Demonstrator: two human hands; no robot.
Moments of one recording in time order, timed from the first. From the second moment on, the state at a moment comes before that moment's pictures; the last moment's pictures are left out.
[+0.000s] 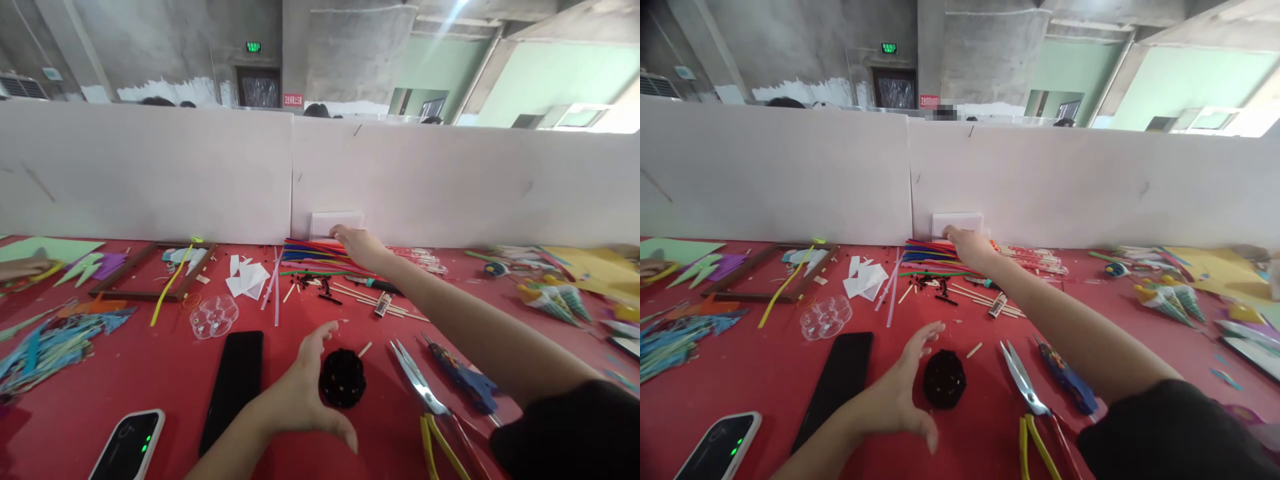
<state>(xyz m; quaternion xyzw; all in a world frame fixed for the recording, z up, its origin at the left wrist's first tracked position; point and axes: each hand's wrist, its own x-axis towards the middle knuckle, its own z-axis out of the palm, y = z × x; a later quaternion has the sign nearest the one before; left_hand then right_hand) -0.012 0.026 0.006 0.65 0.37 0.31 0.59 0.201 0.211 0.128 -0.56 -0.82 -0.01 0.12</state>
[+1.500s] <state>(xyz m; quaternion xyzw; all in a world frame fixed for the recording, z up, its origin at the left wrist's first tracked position) -0.001 0.023 0.012 0.52 0.36 0.43 0.64 0.198 -0.007 0.029 -0.35 -0.81 -0.09 0.45</state>
